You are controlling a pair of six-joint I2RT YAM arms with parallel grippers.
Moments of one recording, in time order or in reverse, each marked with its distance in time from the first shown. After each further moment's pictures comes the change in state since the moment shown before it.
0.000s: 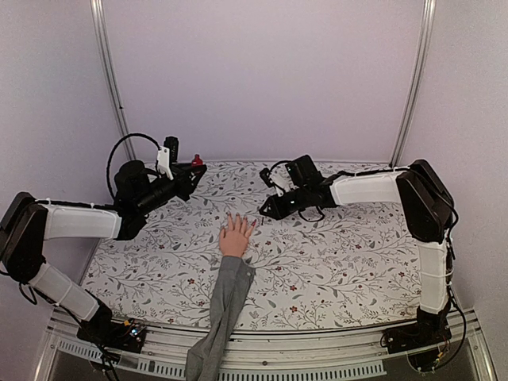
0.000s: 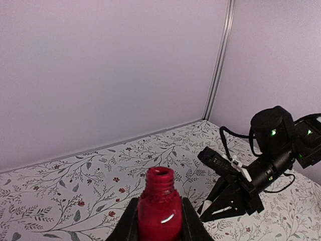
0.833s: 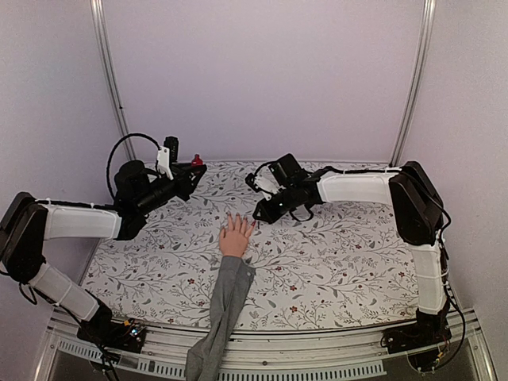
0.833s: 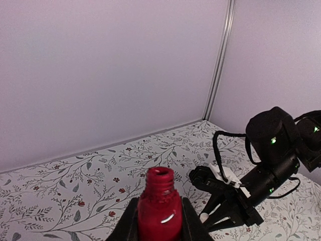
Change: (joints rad) left arm 0.000 0.000 0.000 0.001 0.000 0.000; right arm 0.074 0.069 0.174 -0.233 0.116 -0.142
